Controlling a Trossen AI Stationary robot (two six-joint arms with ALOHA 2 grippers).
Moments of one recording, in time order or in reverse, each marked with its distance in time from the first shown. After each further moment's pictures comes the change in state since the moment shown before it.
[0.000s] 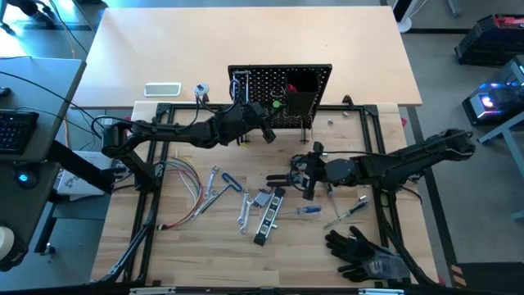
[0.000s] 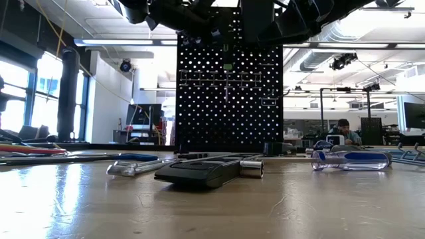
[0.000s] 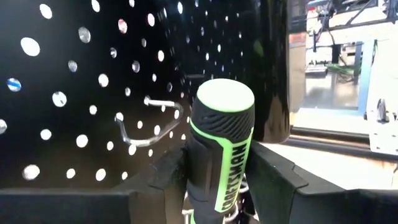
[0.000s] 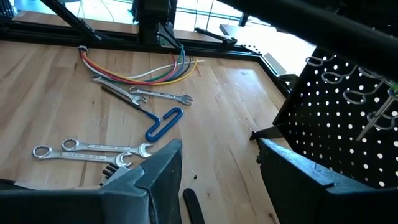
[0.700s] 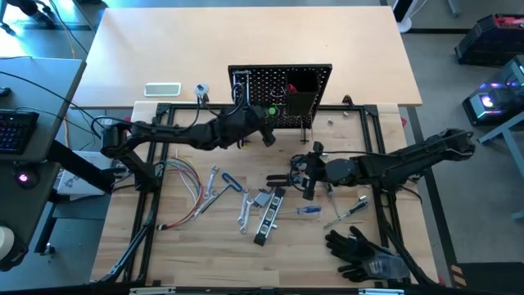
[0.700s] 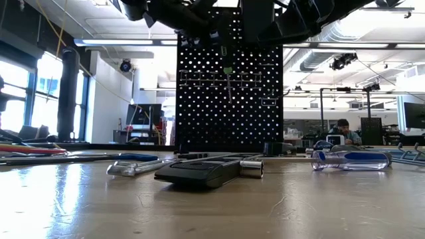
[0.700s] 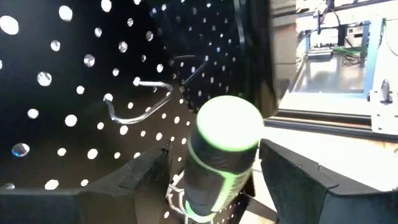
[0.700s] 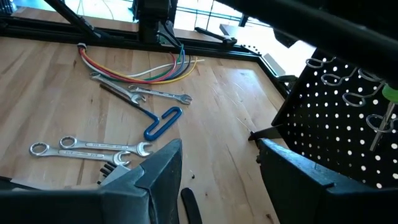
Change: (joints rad) left arm -0.033 -0.010 0.001 -0.059 -0.053 0.012; right arm 0.000 0.000 0.000 -0.001 0.000 -0.023
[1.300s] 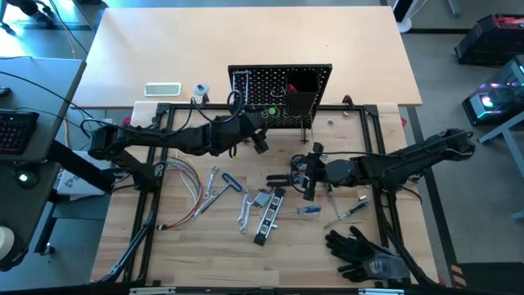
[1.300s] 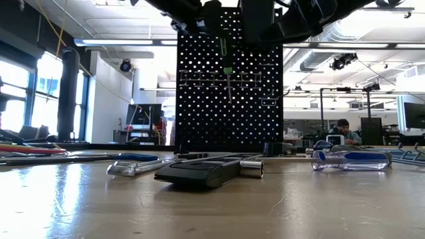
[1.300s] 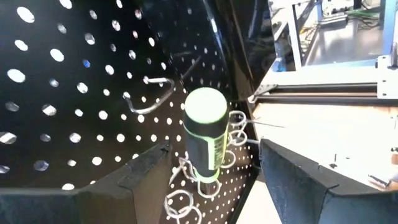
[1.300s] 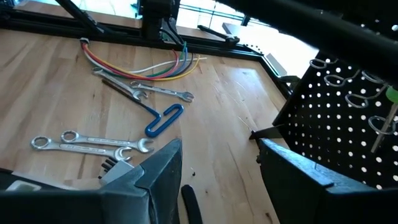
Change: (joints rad) left arm -0.092 -0.110 0.001 -0.201 -0.153 0.060; right arm 0.017 0.000 0.000 -0.008 0.000 -0.012
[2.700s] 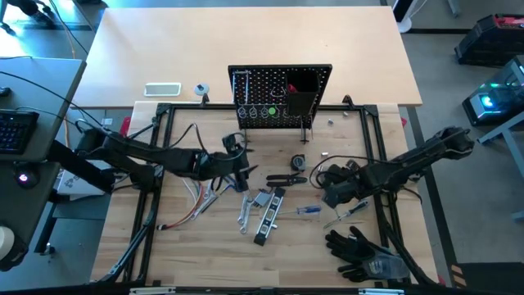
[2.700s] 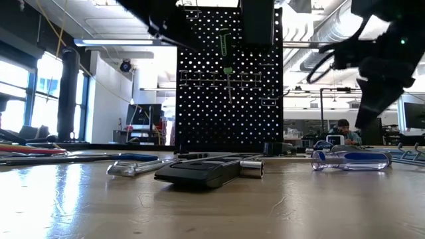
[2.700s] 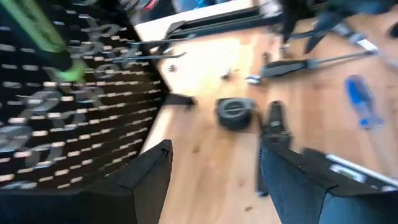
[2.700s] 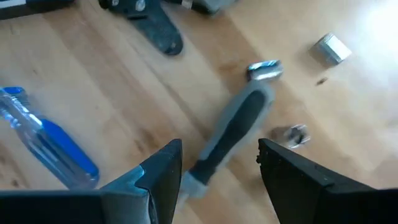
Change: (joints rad) left arm -0.244 -0.117 -0.200 -0.242 0.061 -0.195; right arm 0.112 0.000 -0.091 -0.849 -0.080 1.025
